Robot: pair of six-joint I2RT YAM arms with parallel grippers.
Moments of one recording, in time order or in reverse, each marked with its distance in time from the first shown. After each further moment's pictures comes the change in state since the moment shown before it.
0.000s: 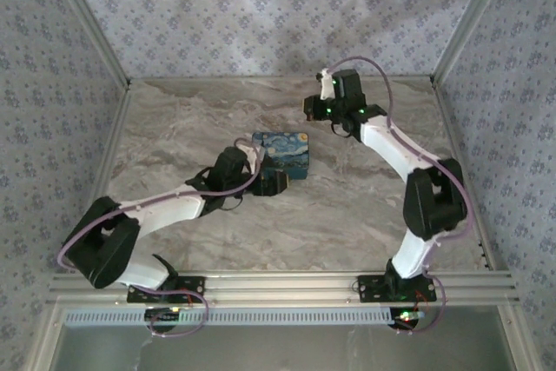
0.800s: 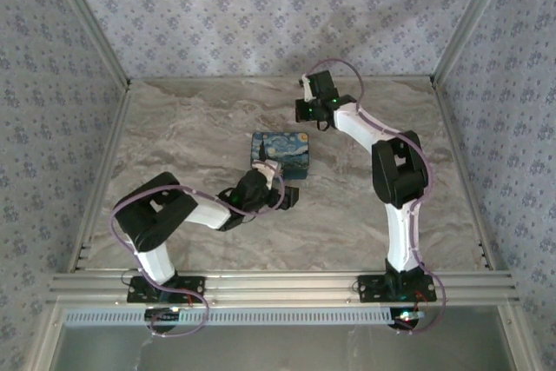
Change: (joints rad) left arm -0.151 0.344 -0.086 0.523 -0.318 0.151; right arm 0.040 0.333 0.261 -0.119 0.190 -0.097
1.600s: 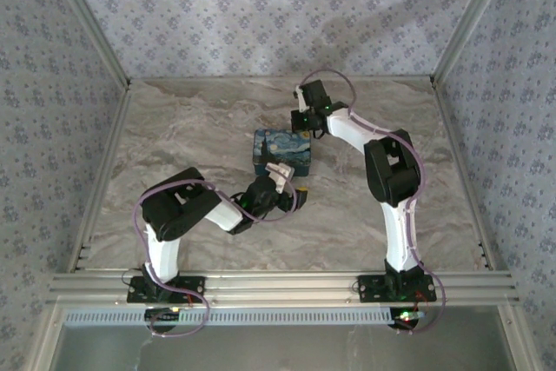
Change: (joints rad) left arm -0.039 0.159 0.049 0.217 -0.015 0.143; right arm 0.032 0.039 -0.045 0.002 0.012 -0.007
